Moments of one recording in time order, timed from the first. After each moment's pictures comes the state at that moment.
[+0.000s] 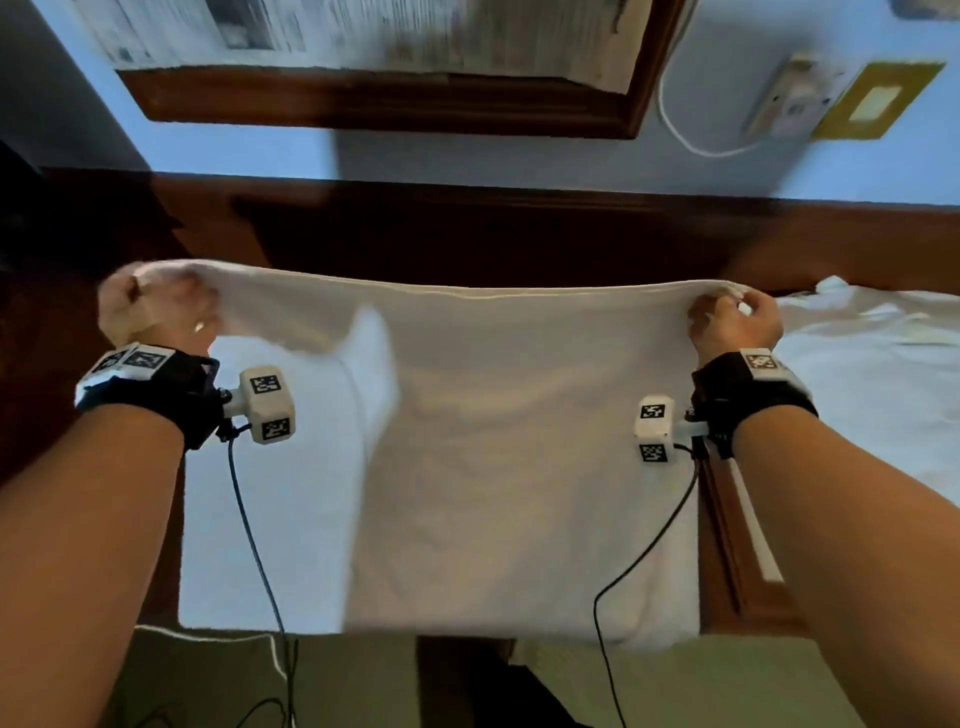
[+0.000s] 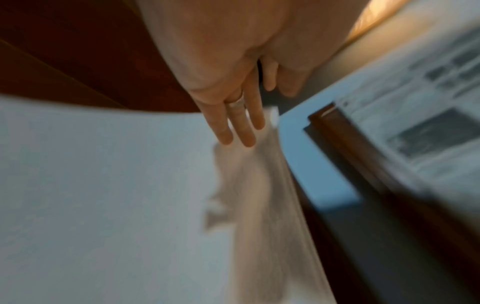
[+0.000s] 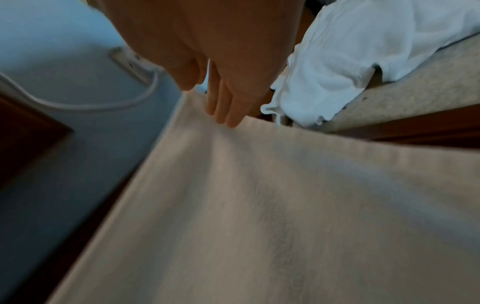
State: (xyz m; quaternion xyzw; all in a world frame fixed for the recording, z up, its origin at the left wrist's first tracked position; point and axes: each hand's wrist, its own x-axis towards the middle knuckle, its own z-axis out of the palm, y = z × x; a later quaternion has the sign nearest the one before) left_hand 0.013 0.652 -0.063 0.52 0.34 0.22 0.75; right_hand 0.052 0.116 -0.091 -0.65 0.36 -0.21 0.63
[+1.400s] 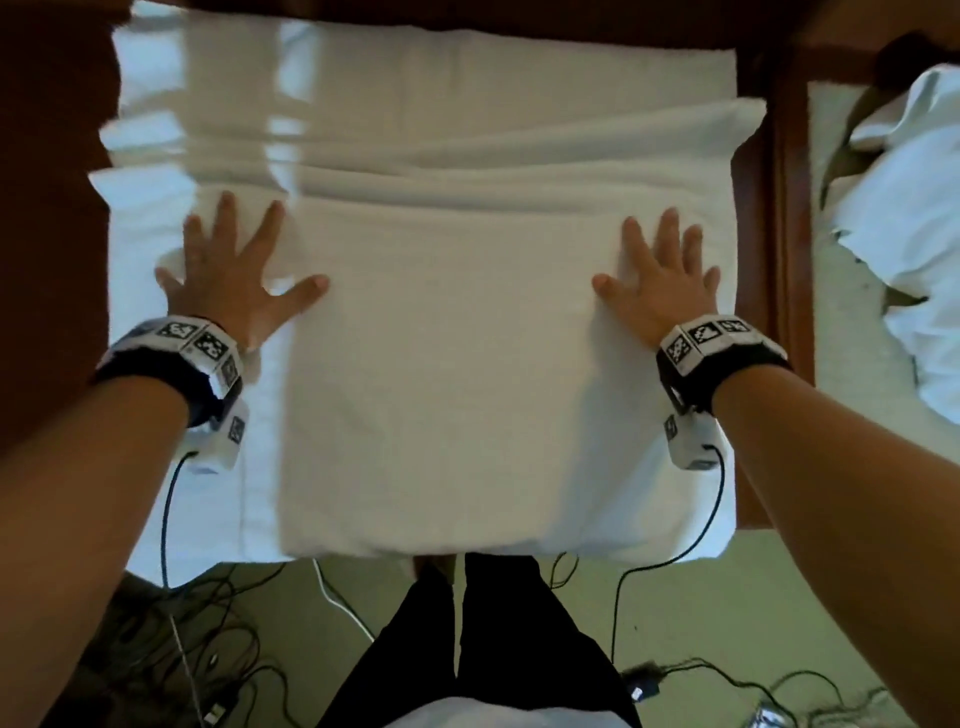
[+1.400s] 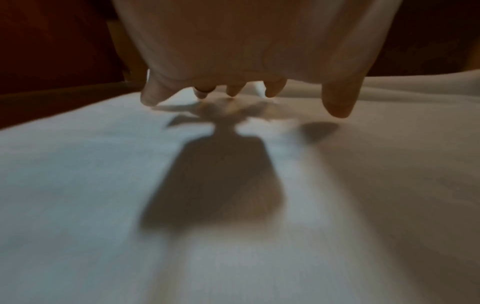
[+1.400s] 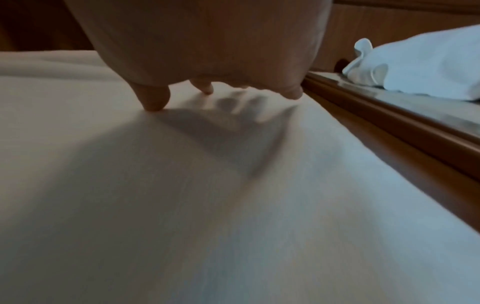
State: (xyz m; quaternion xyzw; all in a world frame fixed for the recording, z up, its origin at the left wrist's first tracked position) left_hand 0.021 0.601 -0.259 0.94 0.09 -0.32 0.09; right_hand 0.029 0.172 -0.261 -0.94 0.07 0.31 0.09
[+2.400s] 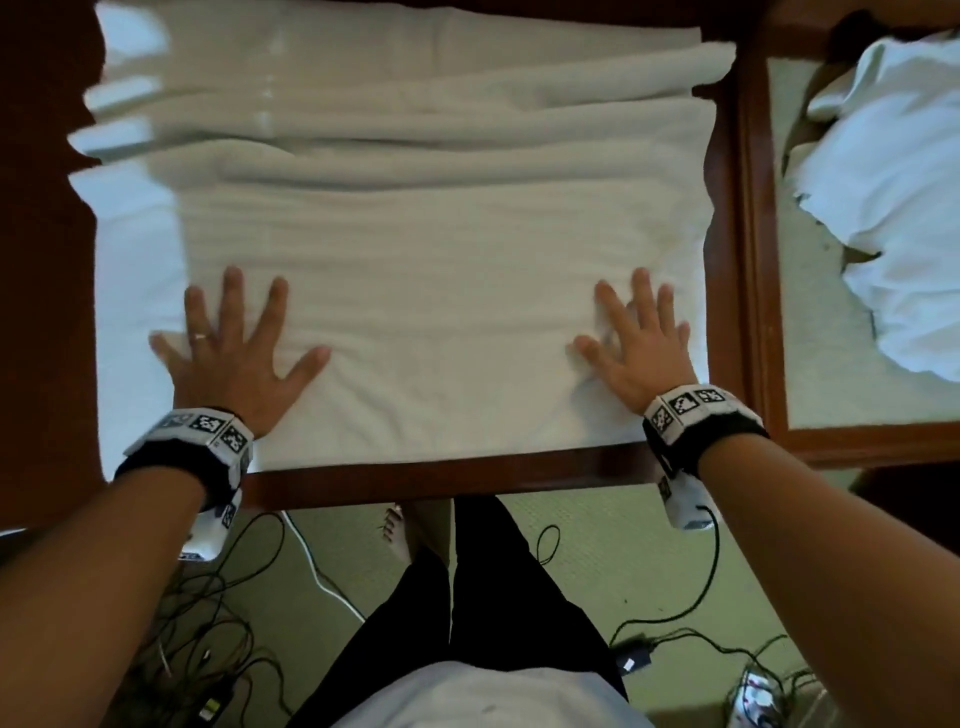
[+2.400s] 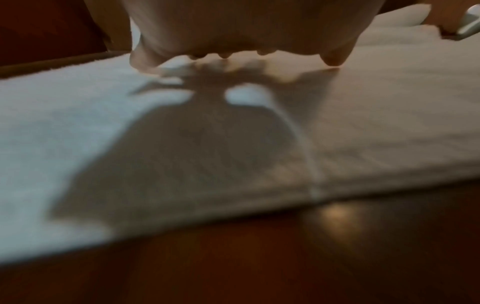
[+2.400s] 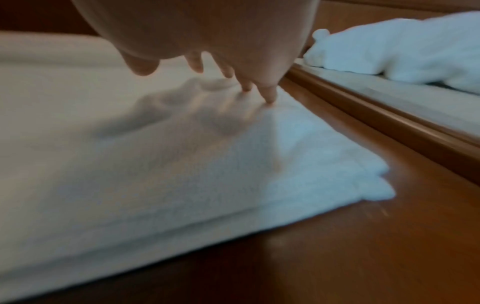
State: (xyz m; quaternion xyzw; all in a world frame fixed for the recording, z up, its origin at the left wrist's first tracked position) left_hand -0.091 0.601 -0.284 0.96 0.05 -0.26 0.05; right_hand -0.082 0.169 -0.266 -0.95 0.05 0.26 0.15
